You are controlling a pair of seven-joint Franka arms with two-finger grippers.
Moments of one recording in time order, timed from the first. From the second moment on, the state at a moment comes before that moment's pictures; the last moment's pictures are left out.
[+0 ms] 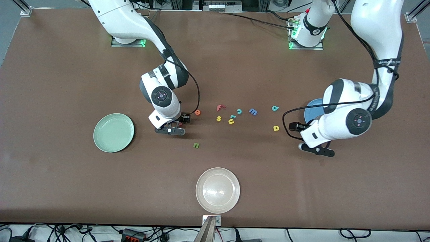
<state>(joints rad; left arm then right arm) -0.14 0.52 -0.10 -1.63 -0.05 1.94 0.05 0.60 0.65 -0.05 -1.74 0.03 2.30 0.60</state>
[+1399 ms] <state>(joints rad) -0.22 0.58 -0.10 -1.97 0.06 2.54 0.77 0.61 0.69 -0.05 -1.73 0.03 2.32 0.60</state>
